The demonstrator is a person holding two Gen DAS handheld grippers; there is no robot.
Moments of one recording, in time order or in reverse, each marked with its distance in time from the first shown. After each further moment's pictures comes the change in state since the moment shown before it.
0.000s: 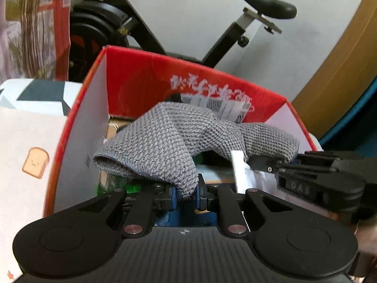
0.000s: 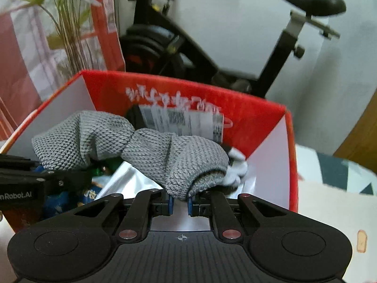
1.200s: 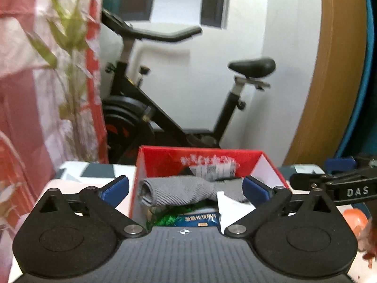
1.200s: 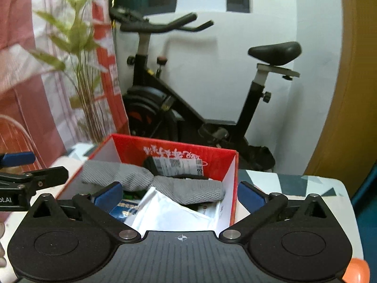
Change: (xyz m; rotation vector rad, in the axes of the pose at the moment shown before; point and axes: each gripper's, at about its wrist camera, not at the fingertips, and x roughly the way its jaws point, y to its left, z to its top) left arm -0.151 -0.064 -0.021 0.185 -0.372 0.193; right arm -0.183 -0.001 -0.028 0.082 -0.286 -0.022
